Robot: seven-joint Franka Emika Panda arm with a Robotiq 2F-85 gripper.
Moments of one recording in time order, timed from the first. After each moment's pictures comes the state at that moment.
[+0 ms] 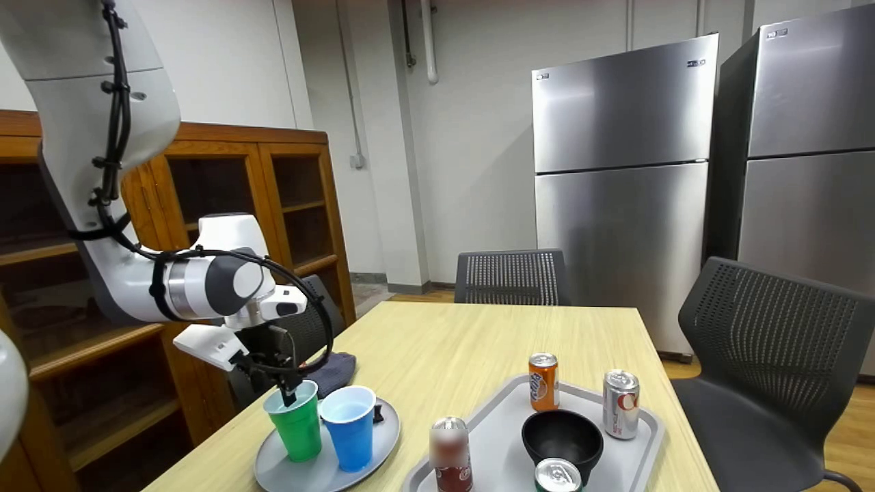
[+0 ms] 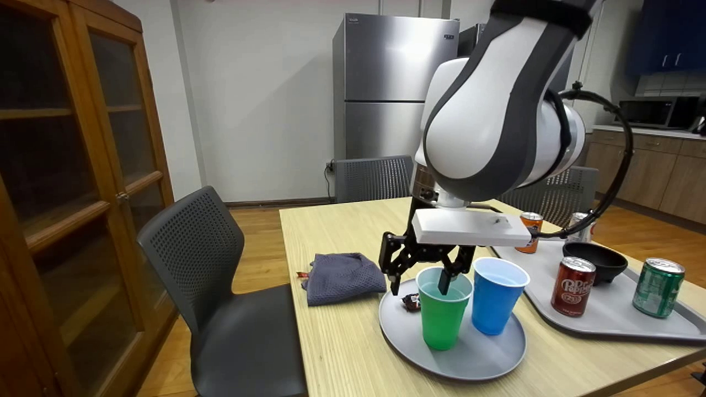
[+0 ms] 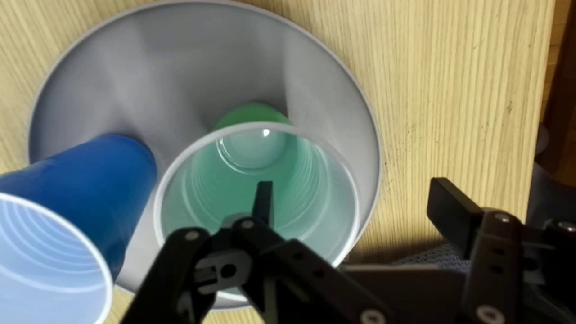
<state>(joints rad) 0.30 0.26 0.05 -2.55 0.03 2.93 0.45</state>
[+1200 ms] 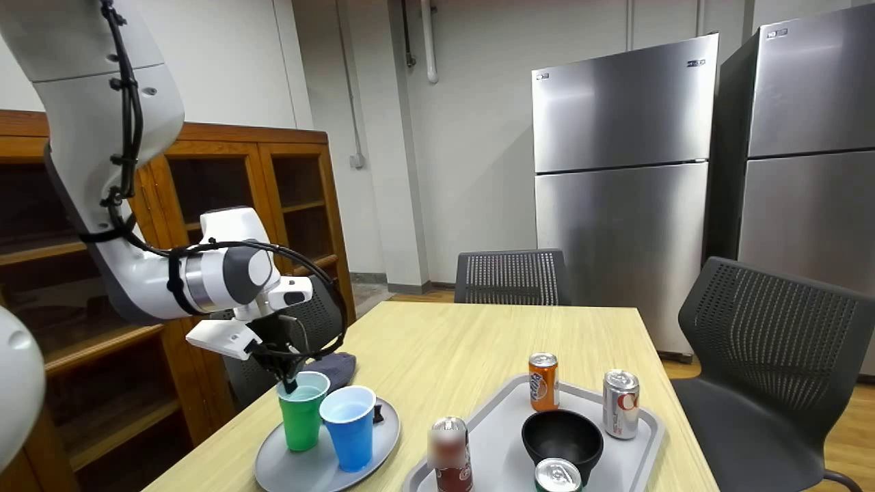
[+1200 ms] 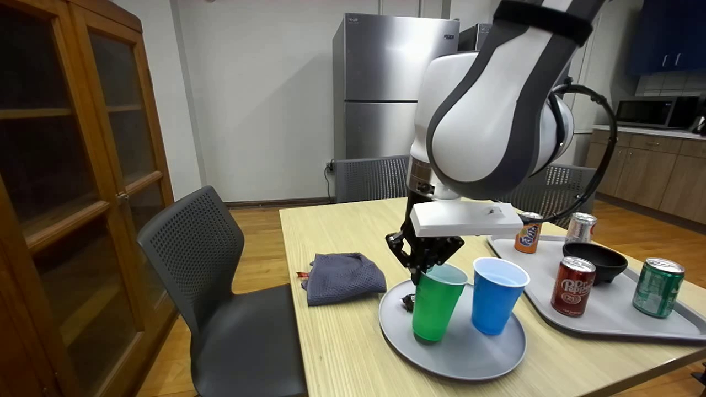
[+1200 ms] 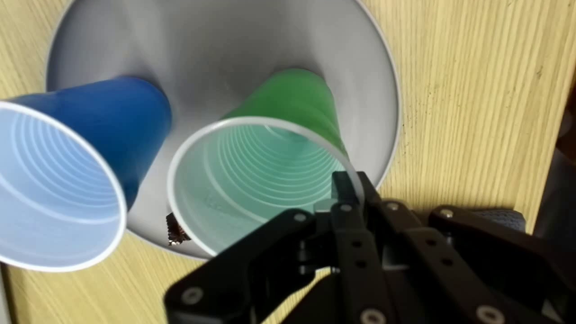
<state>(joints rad) 0.42 0.27 -0.09 -2.52 -0.11 2.93 0.52</state>
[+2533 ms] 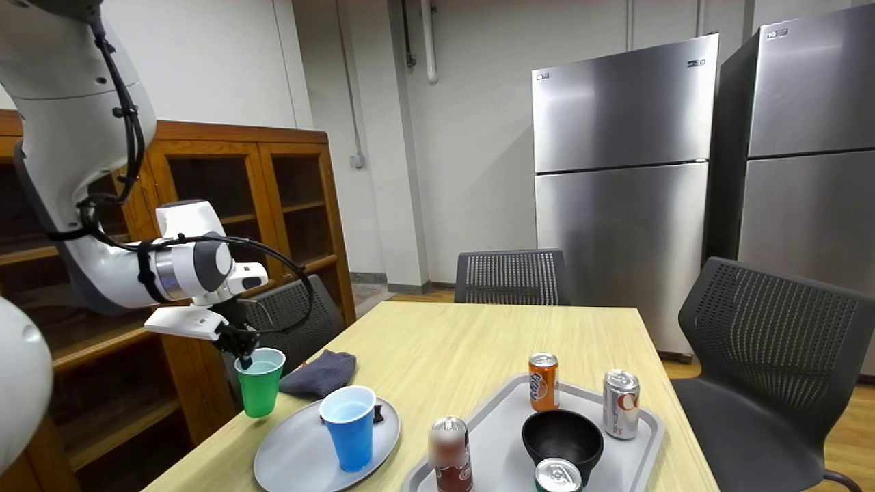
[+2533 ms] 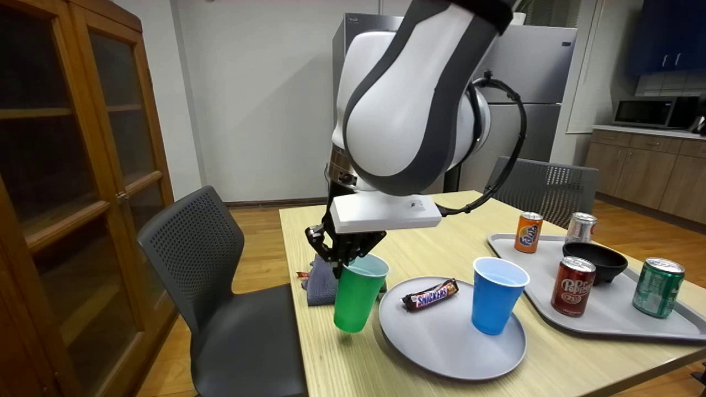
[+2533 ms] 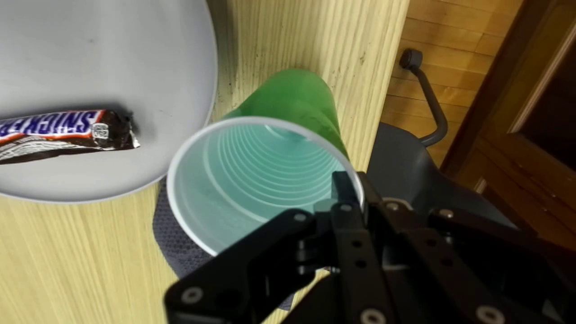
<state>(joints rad) 0.48 0.36 0.03 -2.33 -0.12 2.93 0.48</state>
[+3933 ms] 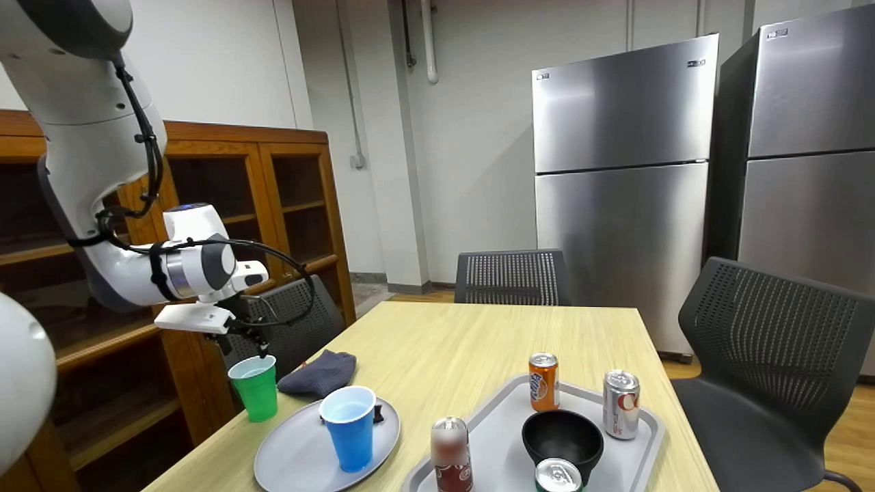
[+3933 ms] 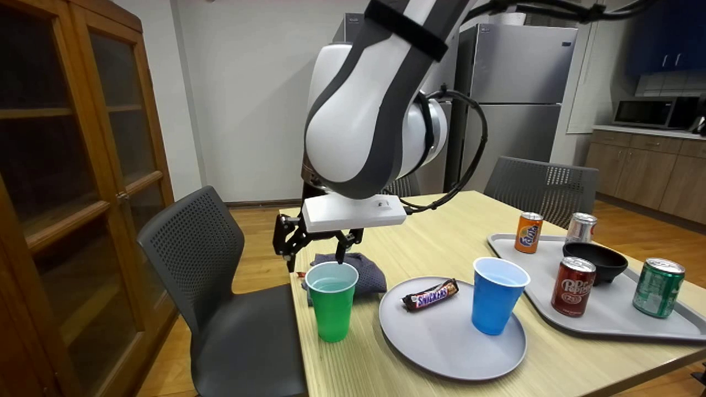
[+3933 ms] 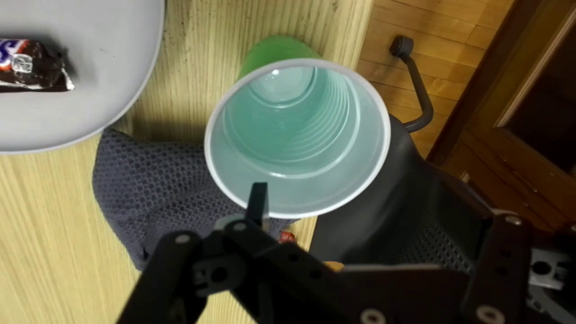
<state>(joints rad) 0.51 0.46 0.02 -2.17 -0.12 2.90 0.44</state>
